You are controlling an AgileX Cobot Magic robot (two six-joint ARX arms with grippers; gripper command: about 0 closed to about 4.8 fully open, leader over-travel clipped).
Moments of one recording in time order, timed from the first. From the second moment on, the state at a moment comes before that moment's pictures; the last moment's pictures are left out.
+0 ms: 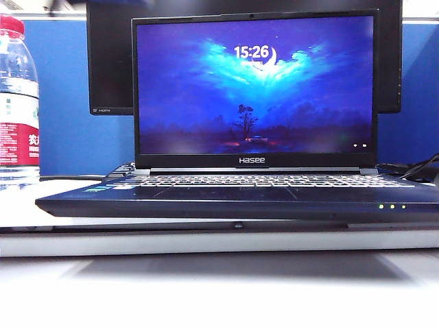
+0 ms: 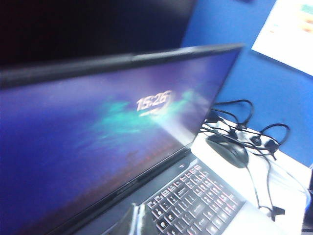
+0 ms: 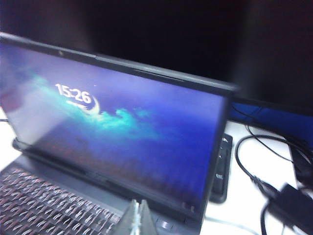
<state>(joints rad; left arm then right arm) -0.35 1.13 0.92 0.04 0.58 -0.09 0.30 0.65 0.82 -0.31 -0.07 -0.01</state>
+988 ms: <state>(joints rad) -0.35 0.10 0.92 -0.80 0.20 -0.11 0.30 0.03 0.82 -0.80 -0.16 0.05</state>
